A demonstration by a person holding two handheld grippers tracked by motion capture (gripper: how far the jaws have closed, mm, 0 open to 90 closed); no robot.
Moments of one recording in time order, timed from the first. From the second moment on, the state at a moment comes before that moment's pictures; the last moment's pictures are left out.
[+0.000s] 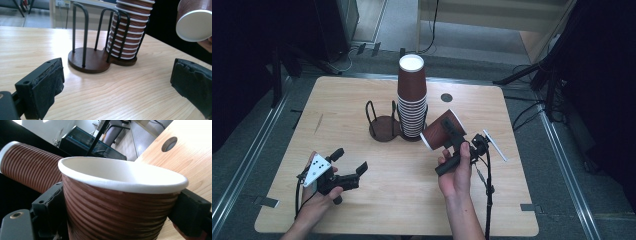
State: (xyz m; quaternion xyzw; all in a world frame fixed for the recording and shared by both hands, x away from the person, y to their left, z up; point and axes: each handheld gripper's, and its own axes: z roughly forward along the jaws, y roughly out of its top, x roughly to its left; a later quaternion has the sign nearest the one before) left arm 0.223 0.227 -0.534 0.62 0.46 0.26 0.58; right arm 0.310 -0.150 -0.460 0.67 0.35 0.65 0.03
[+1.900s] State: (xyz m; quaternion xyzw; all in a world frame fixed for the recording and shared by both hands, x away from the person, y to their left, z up) left arm 0.219 0.309 -0.551 0.63 0.57 0.26 0.45; right arm 0.361 -0.193 -0.451 0.54 0.48 0.57 0.40
